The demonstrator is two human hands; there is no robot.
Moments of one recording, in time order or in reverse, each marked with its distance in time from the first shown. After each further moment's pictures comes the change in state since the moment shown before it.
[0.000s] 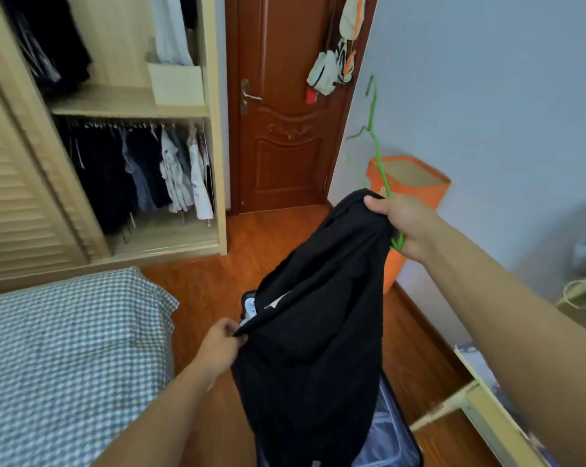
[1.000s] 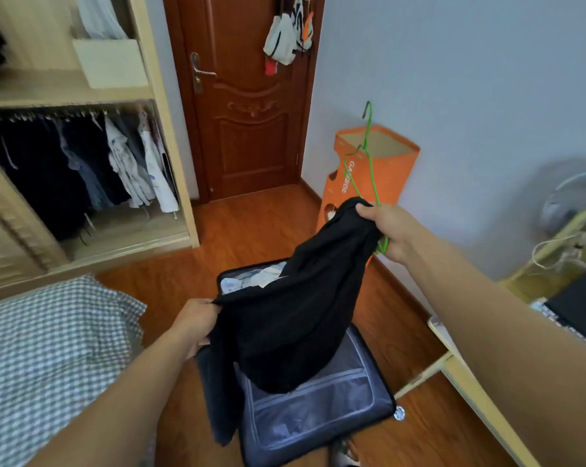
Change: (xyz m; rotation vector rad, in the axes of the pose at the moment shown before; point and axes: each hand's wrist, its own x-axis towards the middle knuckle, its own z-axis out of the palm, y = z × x) left_hand 0.044 0.073 0.043 -0.038 -0.036 -0.151; right_hand 0.057 0.058 -0.091 0.088 0.177 0.139
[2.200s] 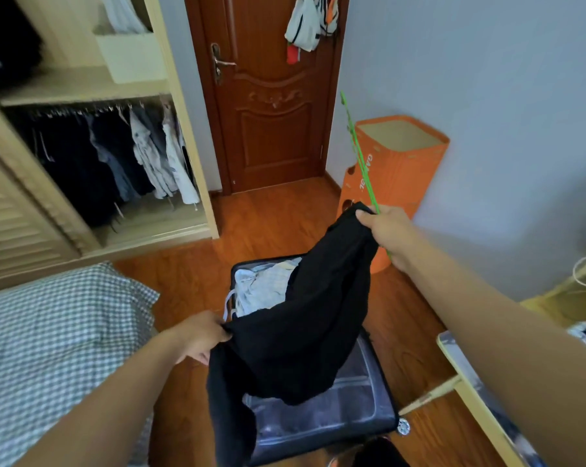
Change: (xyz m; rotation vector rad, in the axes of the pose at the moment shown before) left_hand 0.010 0.007 0.054 0.519 -0.215 -0.093; right_hand 0.090 0.022 -0.057 -0.279 -0.015 -0.196
